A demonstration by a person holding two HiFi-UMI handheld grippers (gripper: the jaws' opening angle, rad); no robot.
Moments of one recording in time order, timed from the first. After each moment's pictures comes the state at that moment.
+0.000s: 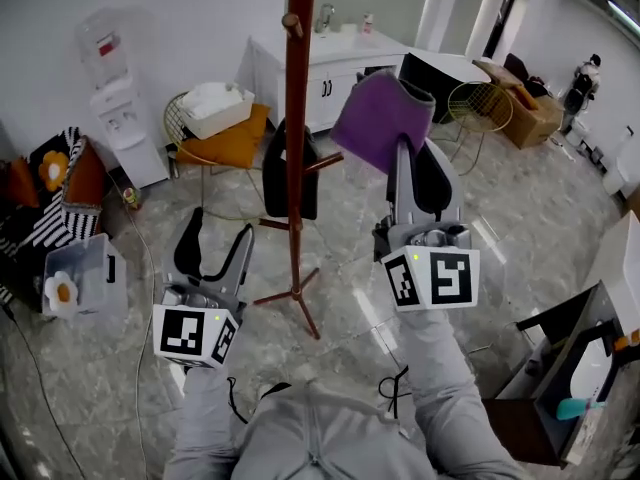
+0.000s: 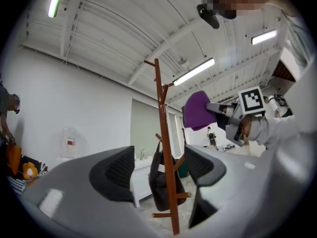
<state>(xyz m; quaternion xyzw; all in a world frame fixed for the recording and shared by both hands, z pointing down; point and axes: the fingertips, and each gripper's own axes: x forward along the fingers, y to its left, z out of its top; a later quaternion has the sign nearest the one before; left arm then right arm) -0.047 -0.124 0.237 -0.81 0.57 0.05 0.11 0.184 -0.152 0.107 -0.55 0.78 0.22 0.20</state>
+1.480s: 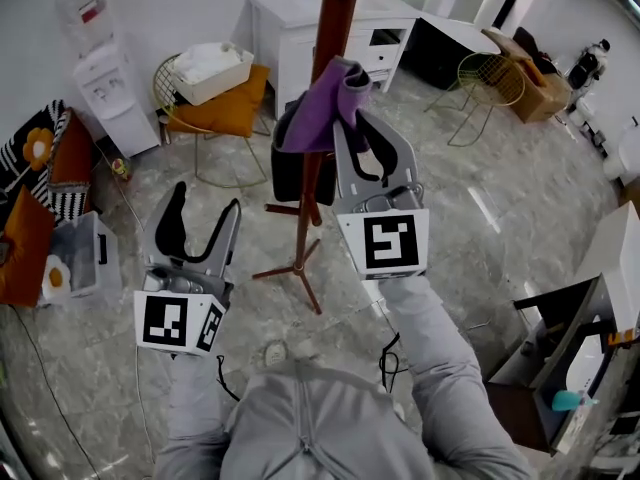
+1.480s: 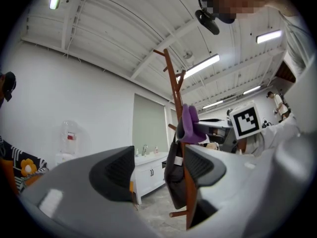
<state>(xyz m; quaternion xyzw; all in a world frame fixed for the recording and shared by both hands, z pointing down) -0.103 -0.191 0.258 -0.82 0.57 0.04 0.09 0.062 -0.262 0.192 -0.51 0.82 0.25 0.00</state>
